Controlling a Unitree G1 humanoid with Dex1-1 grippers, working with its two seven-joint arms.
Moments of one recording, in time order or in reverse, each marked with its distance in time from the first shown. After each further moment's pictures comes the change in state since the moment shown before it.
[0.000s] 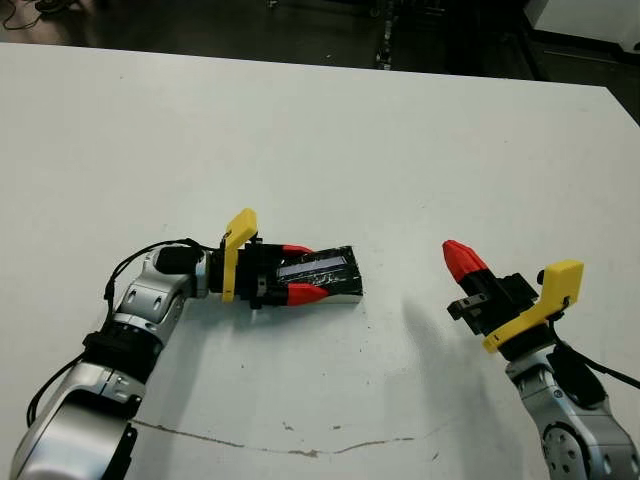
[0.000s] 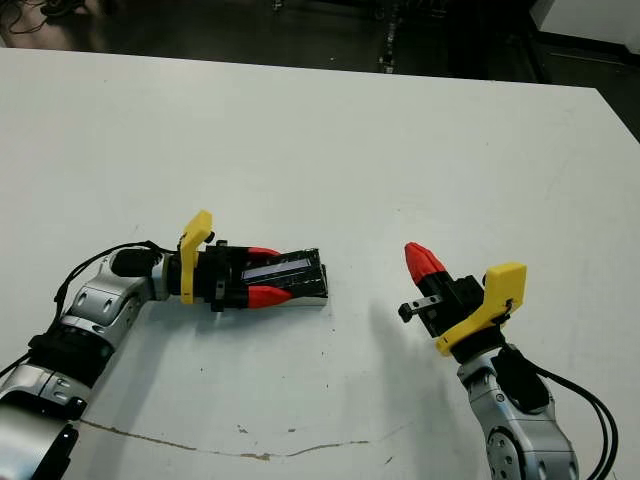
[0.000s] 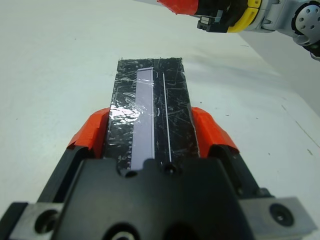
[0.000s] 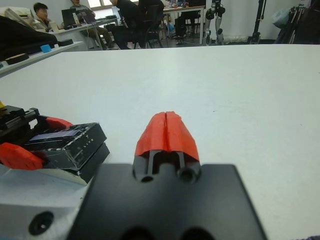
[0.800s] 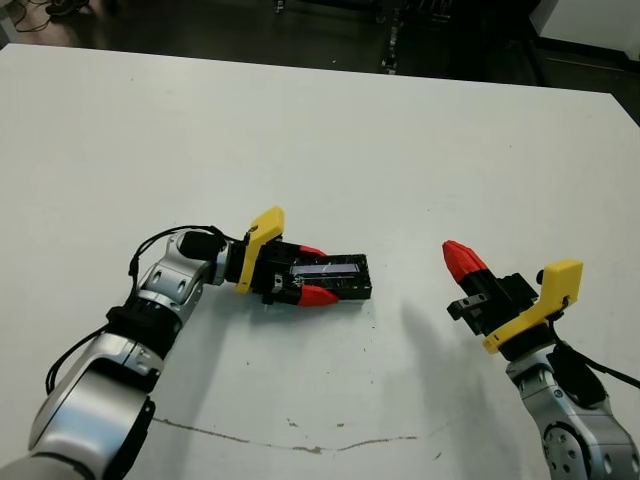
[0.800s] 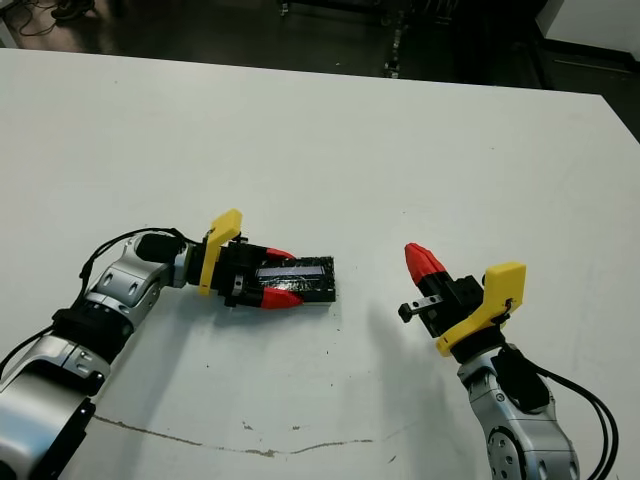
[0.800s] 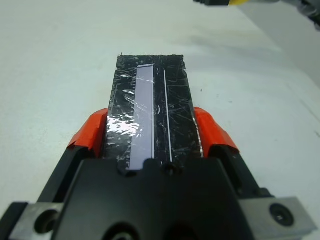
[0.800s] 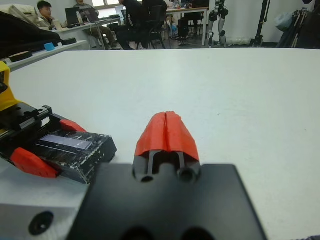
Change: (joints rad) left arm -0.139 -0.023 -0.102 0.153 0.132 -0.072 -0.035; right arm 0.000 -0.005 0.000 -0.002 -0.008 0.001 0.000
